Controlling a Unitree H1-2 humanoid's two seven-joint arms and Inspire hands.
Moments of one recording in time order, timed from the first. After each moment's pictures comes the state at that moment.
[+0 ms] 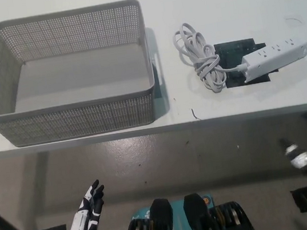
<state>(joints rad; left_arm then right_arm) -0.02 0.12 -0.05 0.32 0.07 -0.36 -0.02 -0.02 -0.14 -0.11 -0.19 -0.13 -0.31 -0.12</state>
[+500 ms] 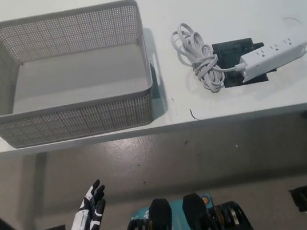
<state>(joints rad) -0.02 0.12 -0.05 0.32 0.09 -0.36 -0.02 -0.43 -0.65 -0.20 -0.32 -0.09 0.02 -0.01</state>
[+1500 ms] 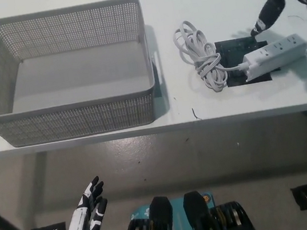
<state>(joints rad) -0.03 0.14 -0.06 0.32 0.11 -0.41 -0.02 -1.19 -0.57 0.67 0.52 -0.41 0.20 0.55</state>
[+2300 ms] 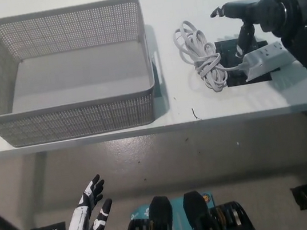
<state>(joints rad) -0.04 0.14 -0.06 0.32 0.11 -0.43 -0.02 -1.25 -0.35 0.65 0.98 -0.52 0.15 0.51</state>
